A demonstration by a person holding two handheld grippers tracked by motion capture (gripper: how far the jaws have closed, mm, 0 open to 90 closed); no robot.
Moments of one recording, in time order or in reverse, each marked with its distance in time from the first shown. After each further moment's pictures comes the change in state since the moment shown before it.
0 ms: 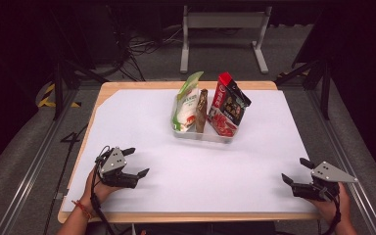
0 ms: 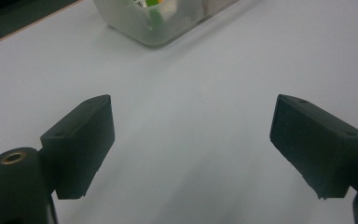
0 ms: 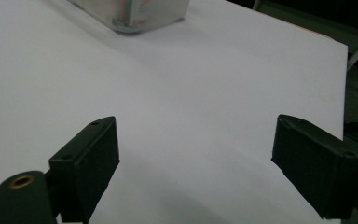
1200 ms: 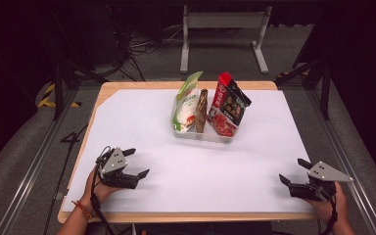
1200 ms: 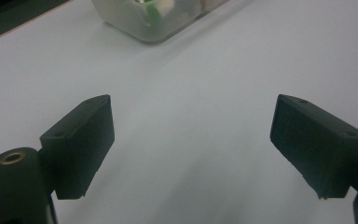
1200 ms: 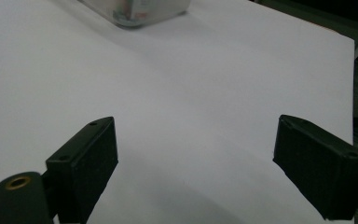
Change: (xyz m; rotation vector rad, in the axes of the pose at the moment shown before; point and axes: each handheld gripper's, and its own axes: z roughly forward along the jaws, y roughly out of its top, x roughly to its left) left arm 0.000 -0.001 0.001 0.007 -0.007 0.009; right arm 0.005 0.000 0.006 0.026 0.001 0.005
